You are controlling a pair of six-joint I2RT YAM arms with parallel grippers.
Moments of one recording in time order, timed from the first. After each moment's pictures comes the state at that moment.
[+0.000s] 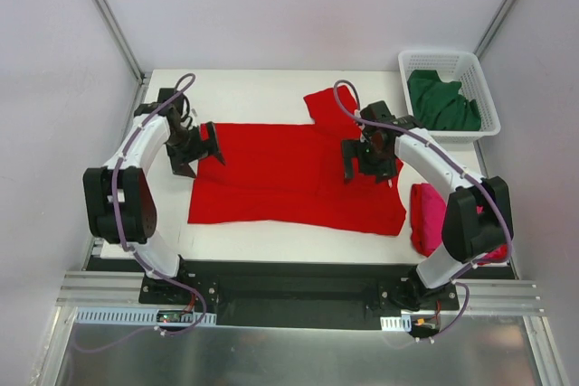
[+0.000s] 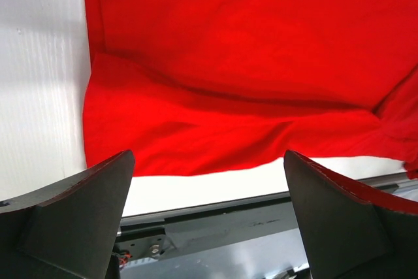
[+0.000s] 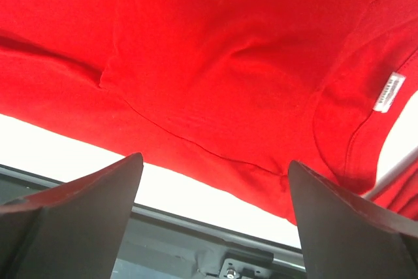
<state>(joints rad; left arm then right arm) 0.01 1.63 1.30 -1.00 0.32 -0.34 0.40 1.61 1.27 -0.94 -0.07 0.27</state>
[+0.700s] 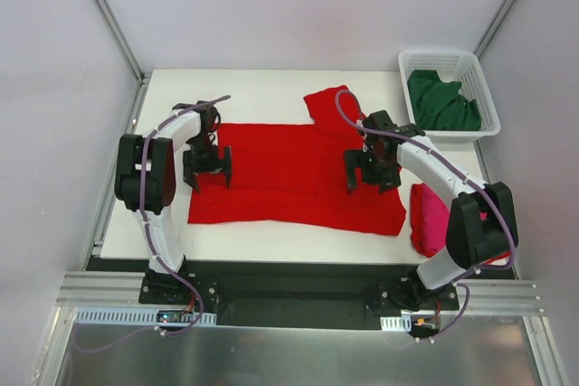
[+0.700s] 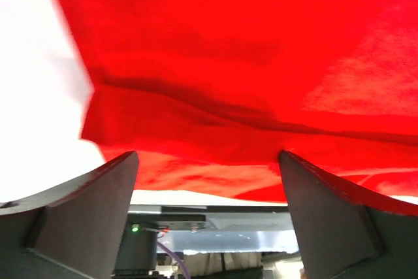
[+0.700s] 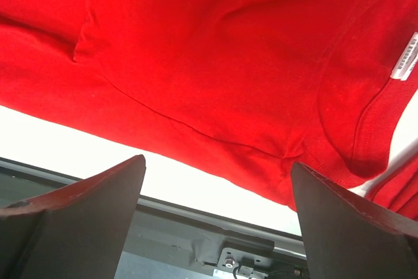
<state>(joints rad) -0.13 1.95 1.37 -1.11 0.12 -0.29 0.40 1.56 1.17 -0.95 -0.08 0.27</state>
